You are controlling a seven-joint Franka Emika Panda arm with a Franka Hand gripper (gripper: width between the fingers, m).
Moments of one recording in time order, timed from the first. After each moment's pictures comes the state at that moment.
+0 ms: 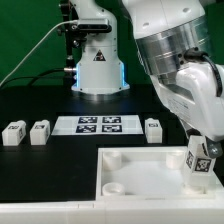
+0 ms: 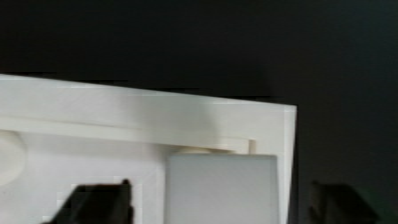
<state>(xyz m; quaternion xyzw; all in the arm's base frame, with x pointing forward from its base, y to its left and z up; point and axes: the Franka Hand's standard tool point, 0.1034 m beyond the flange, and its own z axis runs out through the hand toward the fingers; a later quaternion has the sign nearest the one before) 0.627 0.128 0.091 -0.74 0.65 0.07 0.15</state>
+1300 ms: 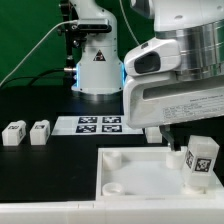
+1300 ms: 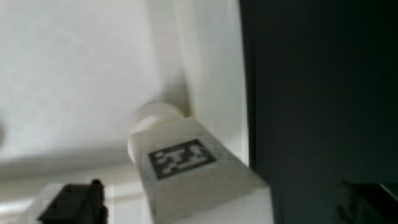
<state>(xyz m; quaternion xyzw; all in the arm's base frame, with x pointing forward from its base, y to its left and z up) 0.621 0.131 0.090 -1.00 0.00 -0.01 0.09</state>
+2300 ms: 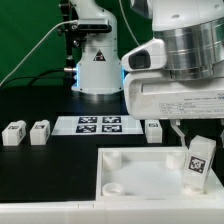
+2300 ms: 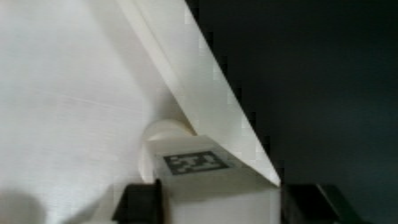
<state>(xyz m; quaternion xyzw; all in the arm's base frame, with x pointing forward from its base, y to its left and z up) 0.621 0.135 0.091 -0.94 0.31 0.02 0.11</state>
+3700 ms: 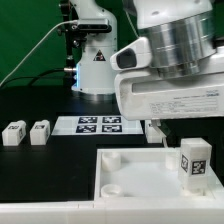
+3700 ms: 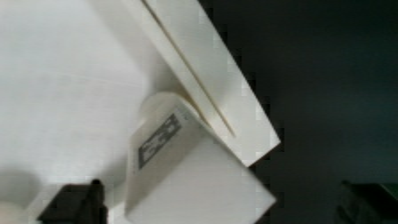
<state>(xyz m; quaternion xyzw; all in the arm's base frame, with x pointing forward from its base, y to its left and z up) 0.633 0.122 0.096 -0.98 0.16 -0.02 0.11</state>
